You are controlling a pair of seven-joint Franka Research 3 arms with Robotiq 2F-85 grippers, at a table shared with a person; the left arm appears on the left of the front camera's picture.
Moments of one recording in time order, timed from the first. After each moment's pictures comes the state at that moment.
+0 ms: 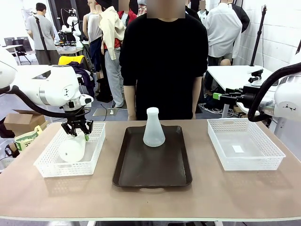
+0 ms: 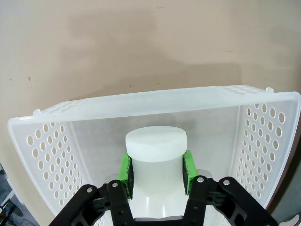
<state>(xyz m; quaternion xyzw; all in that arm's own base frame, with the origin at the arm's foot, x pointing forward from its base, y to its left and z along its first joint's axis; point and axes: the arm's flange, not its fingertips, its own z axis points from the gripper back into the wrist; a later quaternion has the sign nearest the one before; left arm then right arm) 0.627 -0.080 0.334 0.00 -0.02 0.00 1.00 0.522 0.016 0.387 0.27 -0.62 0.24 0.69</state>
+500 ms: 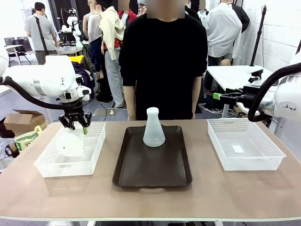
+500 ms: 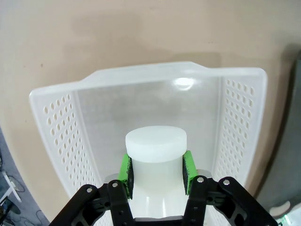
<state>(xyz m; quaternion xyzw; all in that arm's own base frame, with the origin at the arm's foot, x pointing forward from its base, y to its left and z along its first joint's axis) 0.615 -0.082 0.384 -0.01 -0.01 0.01 1.00 0.522 0.016 0.387 0.27 -0.62 0.24 0.69</state>
